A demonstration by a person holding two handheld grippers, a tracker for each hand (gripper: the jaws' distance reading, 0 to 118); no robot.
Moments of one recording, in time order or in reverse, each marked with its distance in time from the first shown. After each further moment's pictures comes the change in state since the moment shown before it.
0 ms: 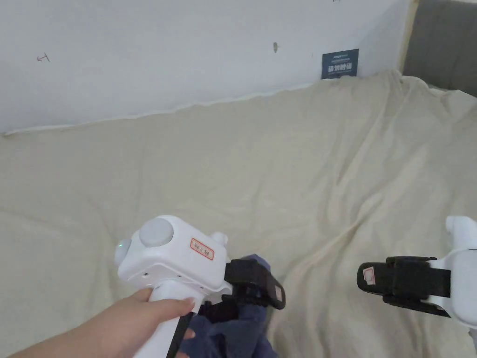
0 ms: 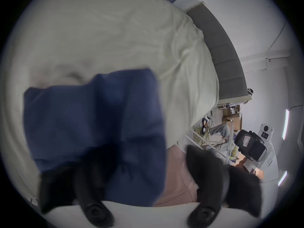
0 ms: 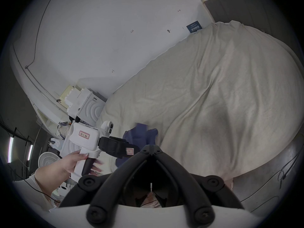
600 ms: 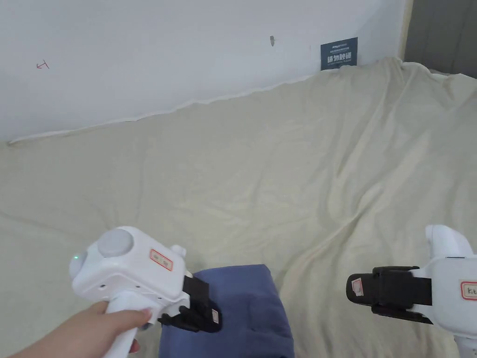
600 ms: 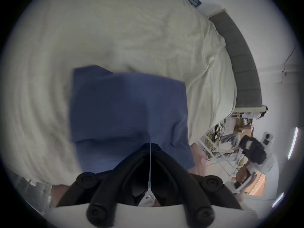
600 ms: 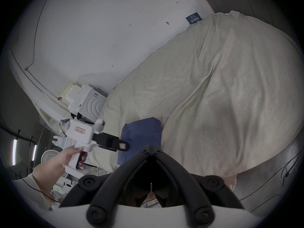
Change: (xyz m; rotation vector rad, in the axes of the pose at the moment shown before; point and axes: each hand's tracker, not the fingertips) left arm -0.045 -0.017 0.023 -0.008 0.195 0.100; right arm 0.018 -0.014 -0.021 -0.061 0.030 -0.024
